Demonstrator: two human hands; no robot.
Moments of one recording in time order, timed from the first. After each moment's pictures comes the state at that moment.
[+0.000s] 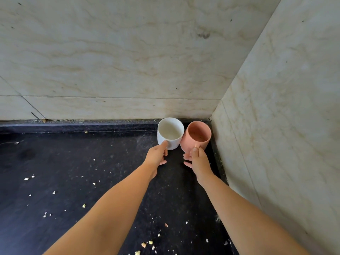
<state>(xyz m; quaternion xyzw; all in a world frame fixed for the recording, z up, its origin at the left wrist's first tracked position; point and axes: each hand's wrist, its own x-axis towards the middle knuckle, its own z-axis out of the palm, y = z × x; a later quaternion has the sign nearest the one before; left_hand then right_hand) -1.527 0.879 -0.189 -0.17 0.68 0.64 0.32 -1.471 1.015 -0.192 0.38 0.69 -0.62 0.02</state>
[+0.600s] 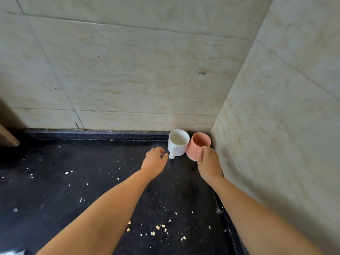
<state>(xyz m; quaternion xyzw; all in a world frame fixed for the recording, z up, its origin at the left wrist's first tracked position) -1.480 0.815 -0.113 0.05 0.92 0.36 0.16 -1.417 1.001 -0.102 0.21 0.95 -0.23 -0.07</state>
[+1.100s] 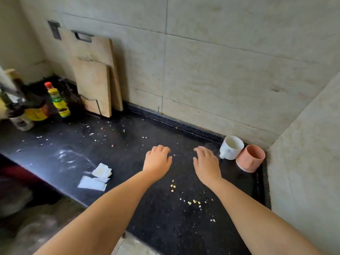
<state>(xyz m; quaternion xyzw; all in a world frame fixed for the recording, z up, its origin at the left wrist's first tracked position) -1.326 0.660 -0.077 -0.03 0.98 0.19 -0.04 -1.358 0.851 -0.076 -0.15 0.98 -0.12 -0.03</state>
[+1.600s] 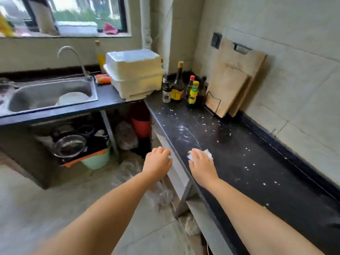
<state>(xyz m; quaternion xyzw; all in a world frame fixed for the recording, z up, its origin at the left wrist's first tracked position) -1.034 0.447 -0.071 -0.35 0.92 0.15 -0.10 -1.175 0.566 -0.070 -0.53 0.84 -0.11 0.03</state>
